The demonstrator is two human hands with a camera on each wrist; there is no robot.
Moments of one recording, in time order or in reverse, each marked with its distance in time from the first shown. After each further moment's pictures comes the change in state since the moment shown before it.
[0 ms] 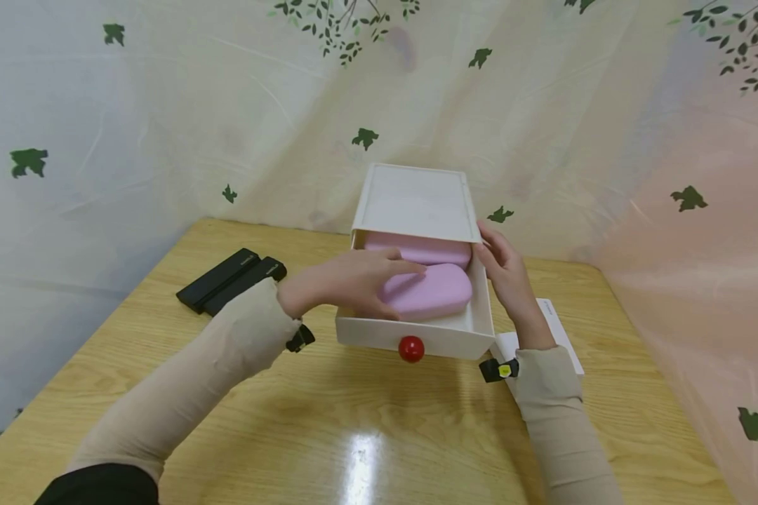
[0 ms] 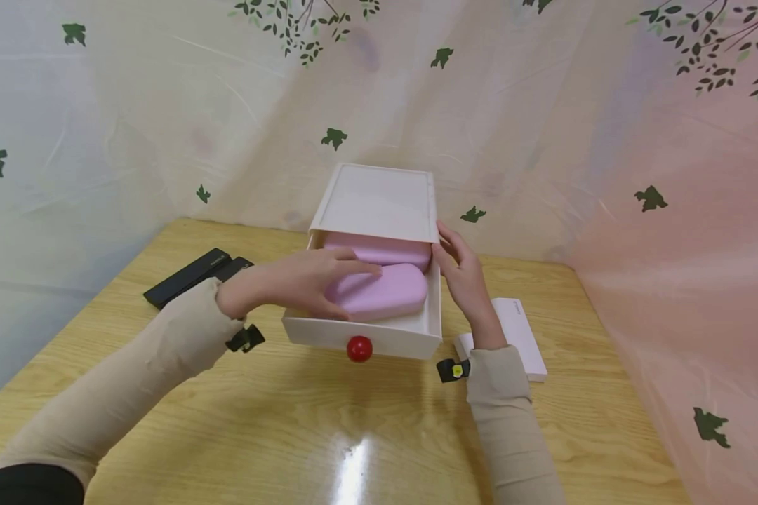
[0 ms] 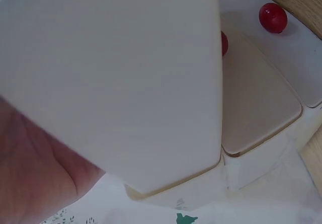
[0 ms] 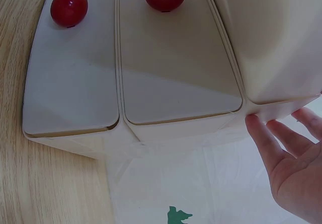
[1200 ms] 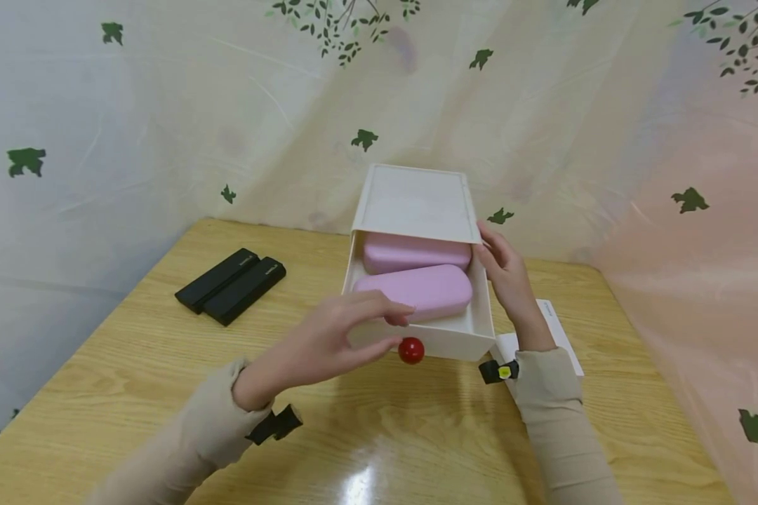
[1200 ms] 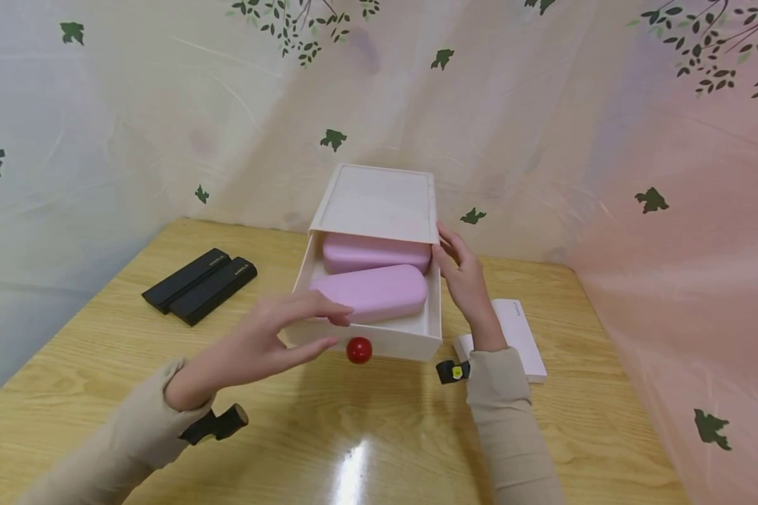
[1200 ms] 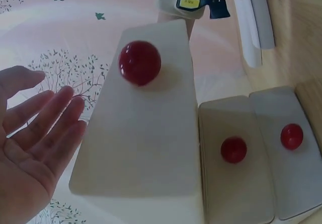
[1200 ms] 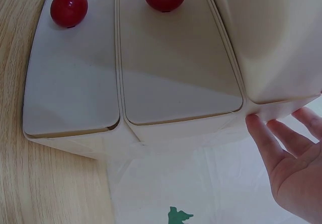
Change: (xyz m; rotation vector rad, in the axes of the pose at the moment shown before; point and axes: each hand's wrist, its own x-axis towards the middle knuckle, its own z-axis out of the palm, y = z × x) left_hand -0.063 0.036 0.033 -0.402 0.620 0.345; right_hand 0.000 -0.002 0.000 -0.023 0.005 0.007
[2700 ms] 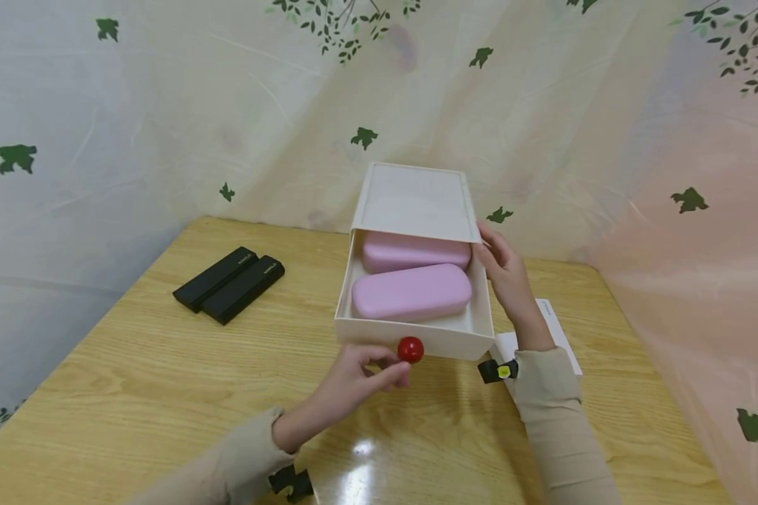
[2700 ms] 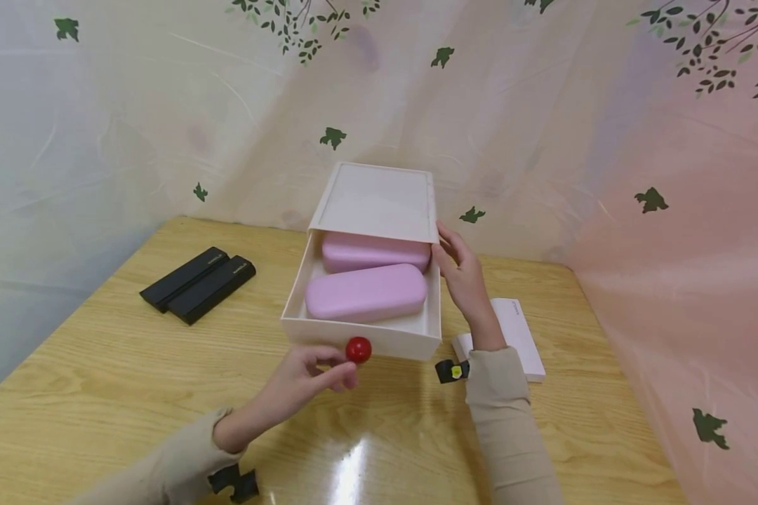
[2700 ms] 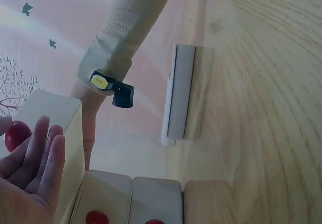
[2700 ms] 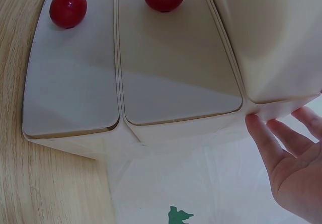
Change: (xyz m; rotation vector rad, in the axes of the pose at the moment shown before) left_hand -0.043 -0.015 0.085 -0.586 0.103 -0.630; right_hand -0.001 -0.002 0.002 0.007 0.005 0.000
